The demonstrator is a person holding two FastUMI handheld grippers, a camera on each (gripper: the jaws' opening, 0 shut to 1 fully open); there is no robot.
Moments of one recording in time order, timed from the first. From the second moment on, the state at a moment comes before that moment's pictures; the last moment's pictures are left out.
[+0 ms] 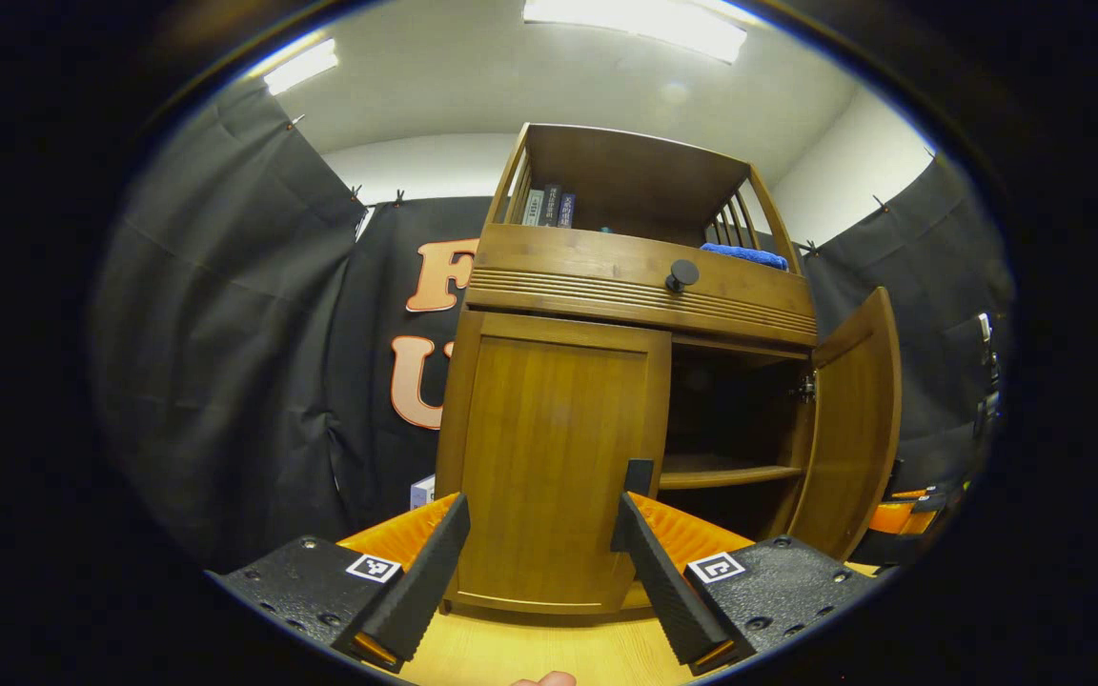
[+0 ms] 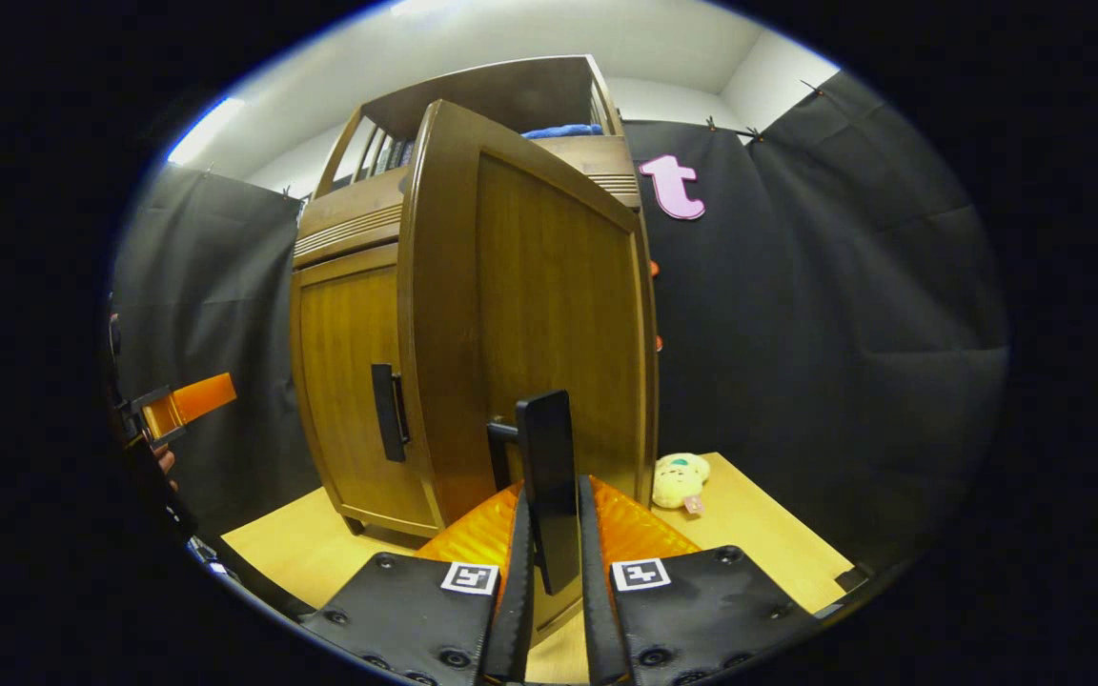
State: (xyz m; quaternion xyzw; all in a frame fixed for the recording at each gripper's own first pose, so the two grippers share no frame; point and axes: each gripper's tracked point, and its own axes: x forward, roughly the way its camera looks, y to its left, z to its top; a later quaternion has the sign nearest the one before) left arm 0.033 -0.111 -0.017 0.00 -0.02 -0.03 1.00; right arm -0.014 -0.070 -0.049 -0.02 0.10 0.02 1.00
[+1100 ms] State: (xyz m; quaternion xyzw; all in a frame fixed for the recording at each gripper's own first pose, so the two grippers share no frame) left arm 0.027 -0.126 -0.017 0.01 -0.02 -0.04 1.00; right arm -0.029 -0.199 -0.034 -0.03 0.11 0.01 0.99
